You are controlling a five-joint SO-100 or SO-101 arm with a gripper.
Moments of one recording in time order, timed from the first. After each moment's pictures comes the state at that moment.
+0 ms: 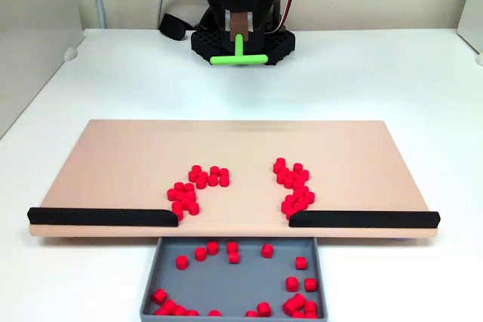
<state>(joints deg) 1.8 111.4 103.8 92.5 -89.6</state>
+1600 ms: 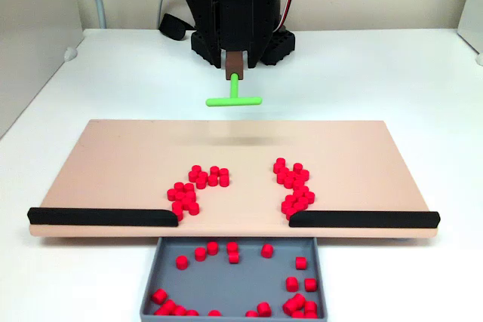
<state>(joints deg) 3.3 108.2 111.0 81.6 -91.1</state>
